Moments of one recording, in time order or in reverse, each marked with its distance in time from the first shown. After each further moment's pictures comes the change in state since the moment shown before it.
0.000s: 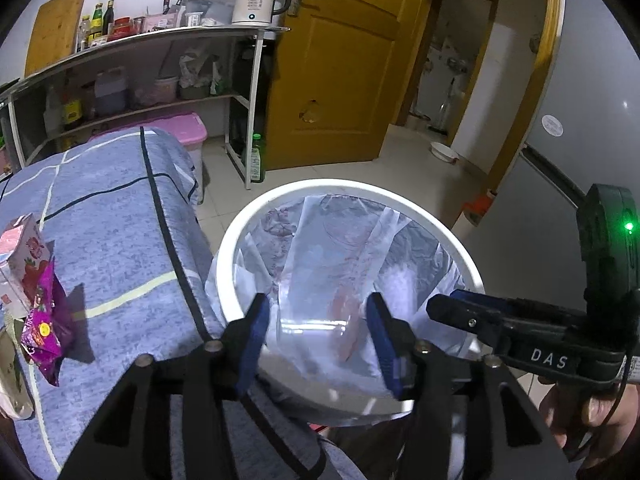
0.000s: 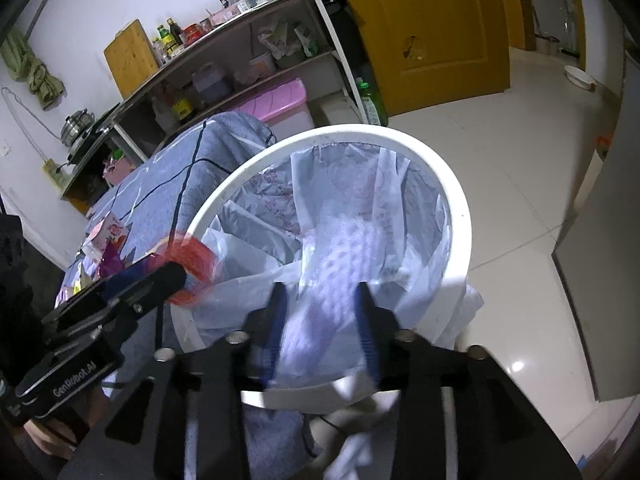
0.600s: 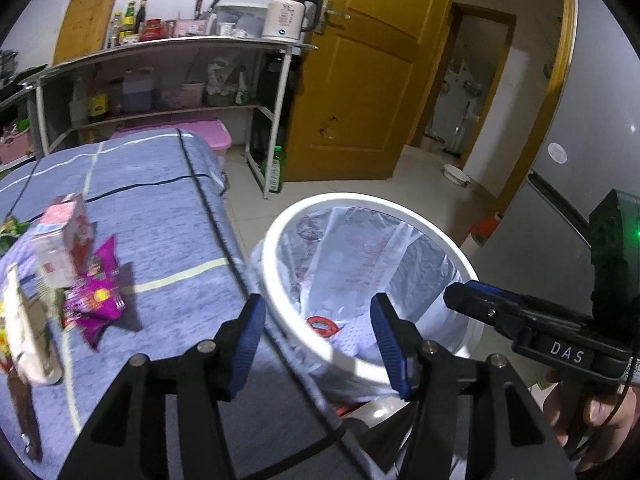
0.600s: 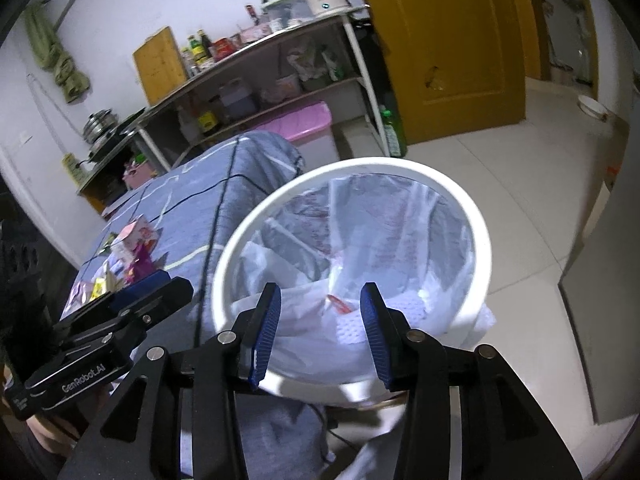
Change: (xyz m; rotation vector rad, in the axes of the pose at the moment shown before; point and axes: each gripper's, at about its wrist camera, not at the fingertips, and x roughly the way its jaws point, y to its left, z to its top) left arm -0.042 0.023 -0.016 -0.076 -0.065 0.044; right arm -0.025 0.032 -0.003 -0.086 -0.088 0.045
